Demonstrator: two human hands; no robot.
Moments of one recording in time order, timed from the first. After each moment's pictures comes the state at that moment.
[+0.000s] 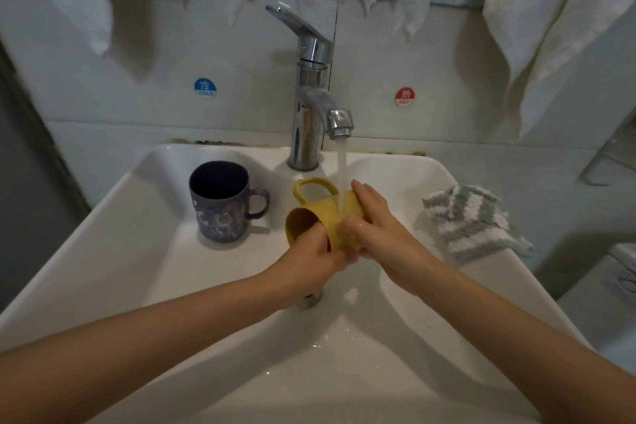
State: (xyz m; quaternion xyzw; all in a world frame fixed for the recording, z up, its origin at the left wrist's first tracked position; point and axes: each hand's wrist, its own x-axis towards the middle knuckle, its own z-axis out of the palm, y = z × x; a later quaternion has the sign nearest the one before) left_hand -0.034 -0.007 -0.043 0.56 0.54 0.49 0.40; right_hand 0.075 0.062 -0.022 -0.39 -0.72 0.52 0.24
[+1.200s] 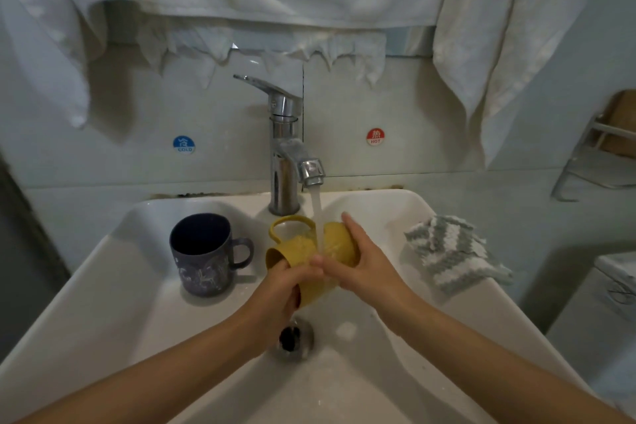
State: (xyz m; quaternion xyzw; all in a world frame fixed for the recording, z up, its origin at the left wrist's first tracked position) left_hand -0.044 -0.003 -0.031 0.38 0.47 0.60 0.52; right_hand 0.076 0.065 -0.023 -0.39 -0.70 0.51 0.31
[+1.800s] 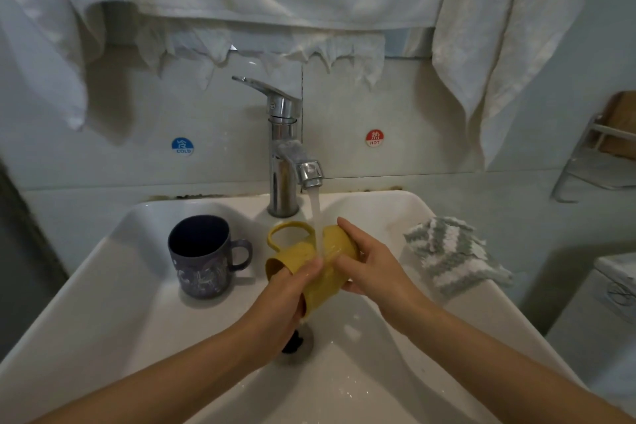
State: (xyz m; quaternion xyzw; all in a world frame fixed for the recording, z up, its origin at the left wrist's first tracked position) left_hand -0.035 -0.006 -0.035 0.35 0.49 0.60 0.53; right_hand 0.079 0.074 -0.026 -0.39 -0.67 0.54 0.32
